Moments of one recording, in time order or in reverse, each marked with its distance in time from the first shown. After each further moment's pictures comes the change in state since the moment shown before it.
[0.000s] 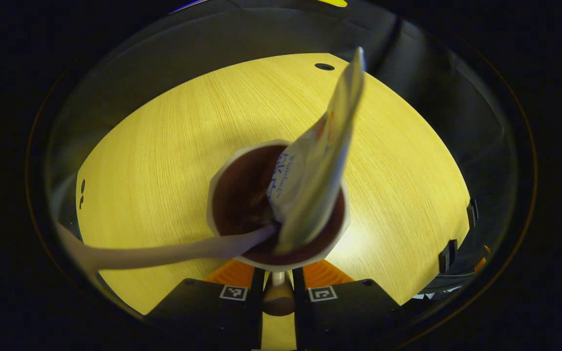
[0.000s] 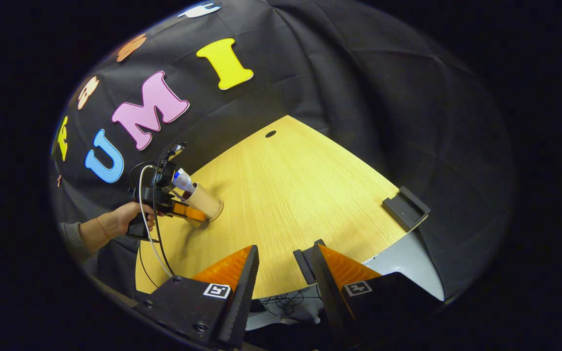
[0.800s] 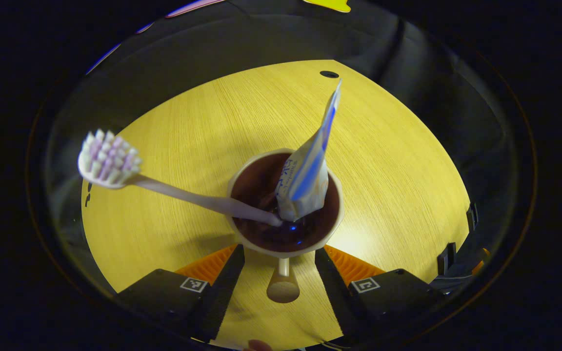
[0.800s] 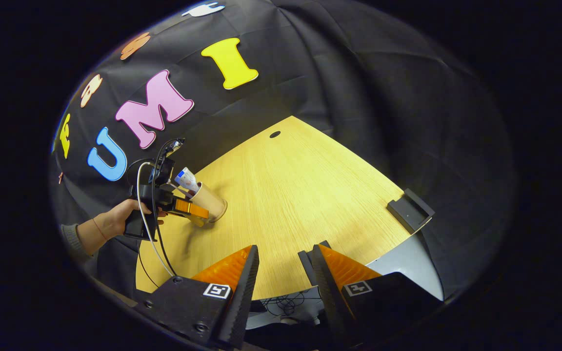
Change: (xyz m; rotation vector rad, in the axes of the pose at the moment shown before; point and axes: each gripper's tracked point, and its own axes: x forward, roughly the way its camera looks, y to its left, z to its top) left arm -0.022 0.007 0.003 -0.015 -0.052 0.024; right arm 0.007 0.009 -0.003 -0.018 -0.014 0.025
